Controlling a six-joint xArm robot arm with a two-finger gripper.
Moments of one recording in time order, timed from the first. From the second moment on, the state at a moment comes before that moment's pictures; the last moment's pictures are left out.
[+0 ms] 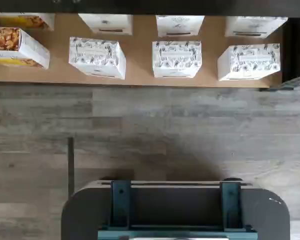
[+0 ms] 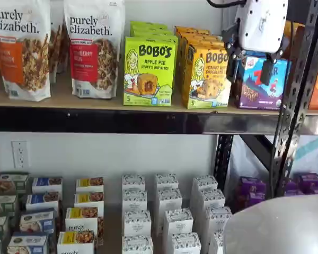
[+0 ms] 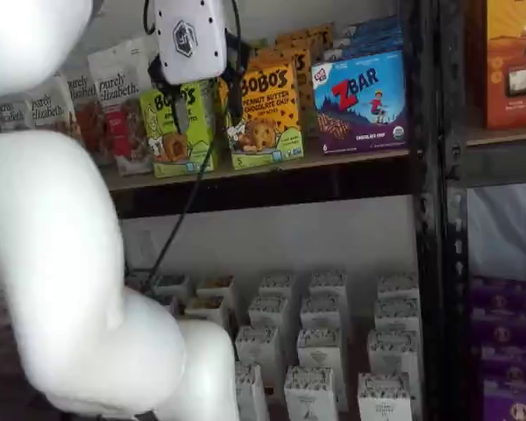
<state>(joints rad) 0.00 -0.73 -1.22 0.04 1.95 0.02</state>
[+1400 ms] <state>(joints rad) -0.04 -0.68 -1.22 0.11 1.92 0.00</state>
